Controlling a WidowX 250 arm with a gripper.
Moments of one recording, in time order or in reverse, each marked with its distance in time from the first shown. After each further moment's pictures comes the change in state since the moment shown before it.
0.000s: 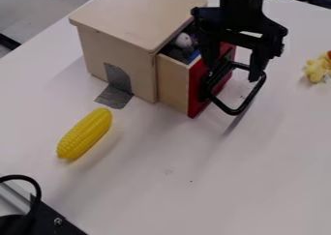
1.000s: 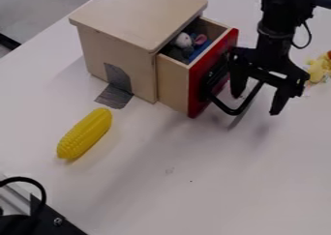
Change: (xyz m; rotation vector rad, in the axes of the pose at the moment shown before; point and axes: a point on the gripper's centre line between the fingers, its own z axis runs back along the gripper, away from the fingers) arm 0.025 -0.027 -0.088 0.056 0.152 -0.076
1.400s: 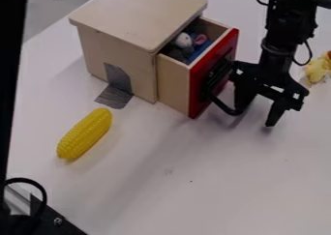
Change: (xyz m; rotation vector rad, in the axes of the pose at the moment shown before) arm -0.002 -0.008 -0.015 -0.013 0.056 -0.021
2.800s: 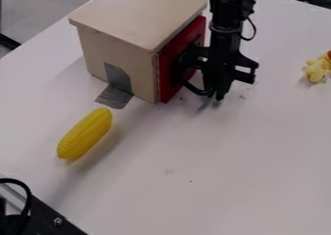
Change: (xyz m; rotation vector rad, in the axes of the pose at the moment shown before) arm -0.008 0.088 -0.001 -0.040 0.051 0.222
